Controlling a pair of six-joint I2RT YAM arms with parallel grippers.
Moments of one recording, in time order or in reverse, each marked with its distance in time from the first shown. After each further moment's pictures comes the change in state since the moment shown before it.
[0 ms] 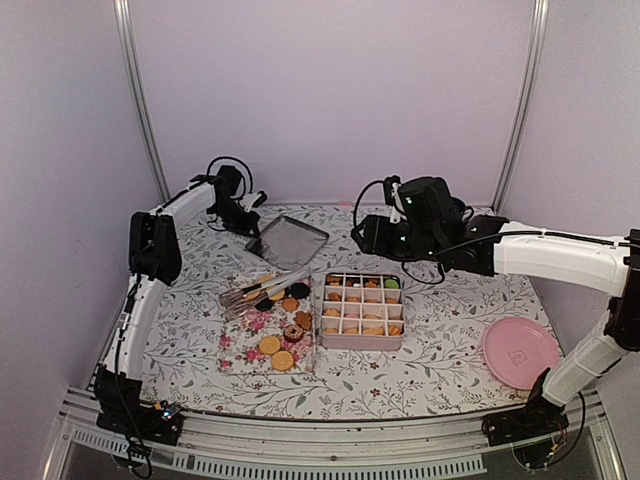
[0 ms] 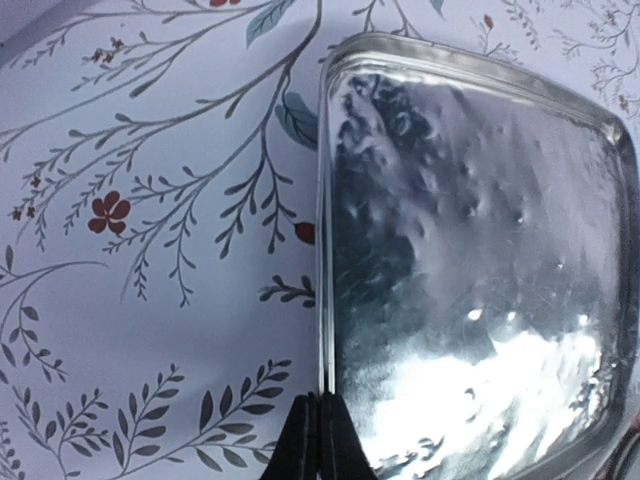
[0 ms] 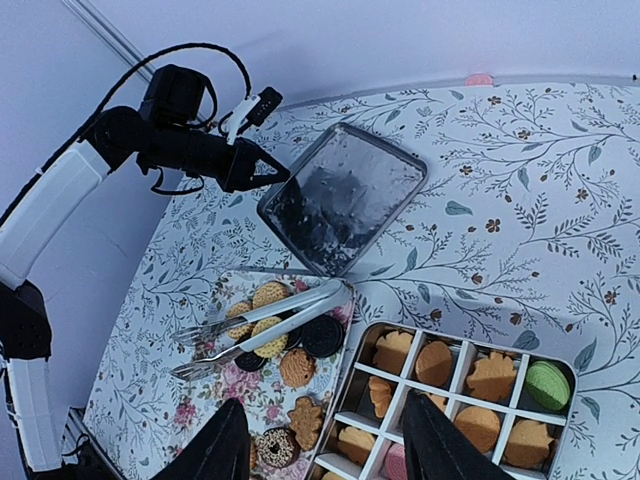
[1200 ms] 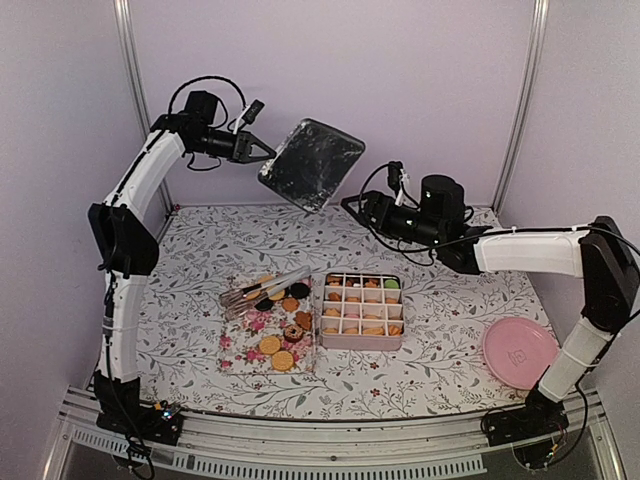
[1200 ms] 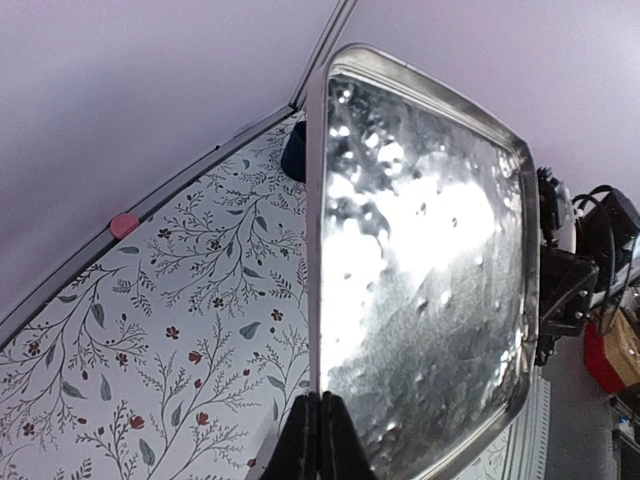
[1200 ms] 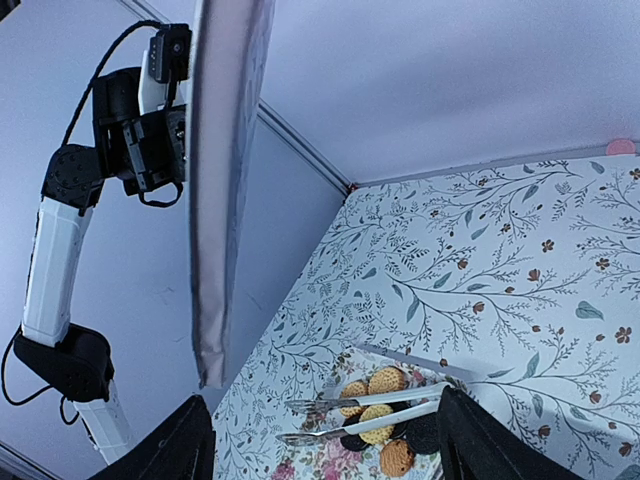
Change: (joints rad) left arm -0.025 -0.327 0.166 -0.044 0.623 -0.087; right arm -0.194 0.129 -0.113 0.611 -0.438 0.072
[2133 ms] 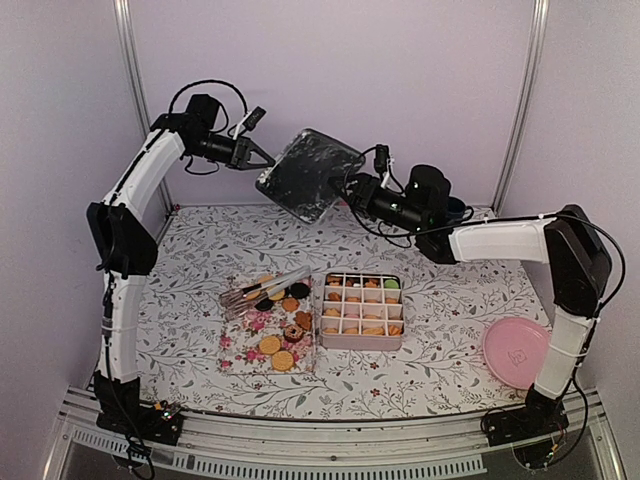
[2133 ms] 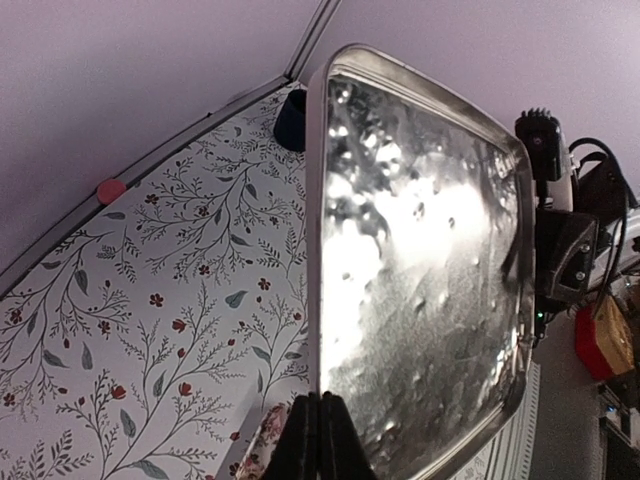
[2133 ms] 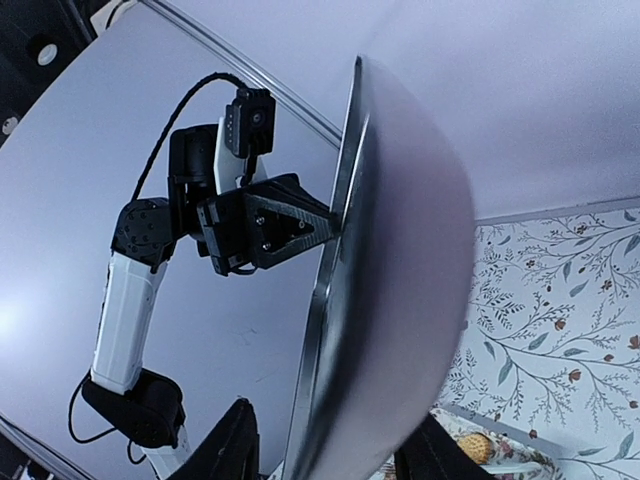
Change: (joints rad) left arm -0.006 -0.027 -0.031 -0.114 -0.005 0.061; right arm -0.014 0.204 0.166 0.266 -0.102 0.161
